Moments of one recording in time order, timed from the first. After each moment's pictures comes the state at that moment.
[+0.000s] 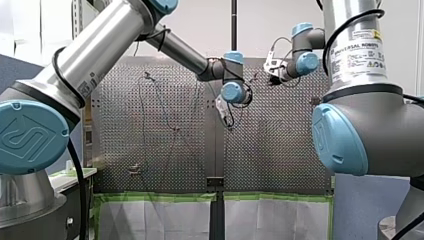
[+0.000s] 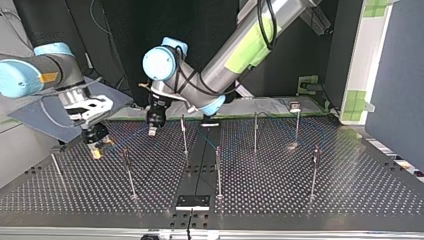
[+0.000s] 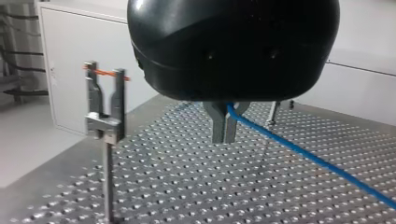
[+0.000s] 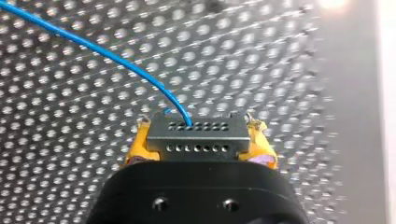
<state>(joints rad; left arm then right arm) -0.72 -2.18 -1.25 -2.79 -1.93 -1.92 1.79 -1.32 1.49 -0.14 1.19 1.88</state>
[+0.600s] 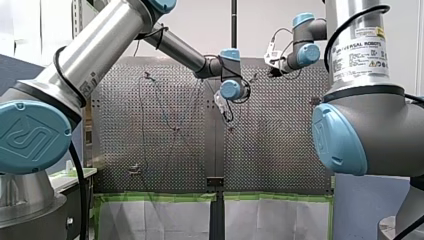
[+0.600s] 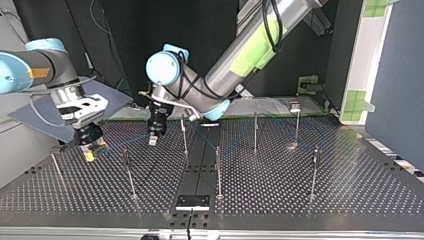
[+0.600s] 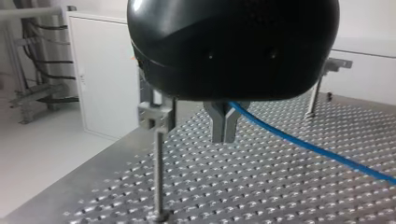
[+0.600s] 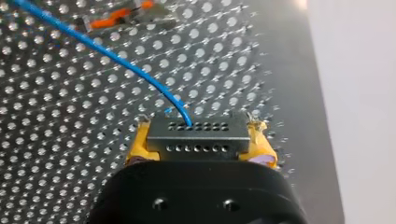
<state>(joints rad) -0.69 -2.17 -1.23 -2.73 -1.93 -1.92 1.79 -1.35 1.48 -0.13 1.19 1.87</state>
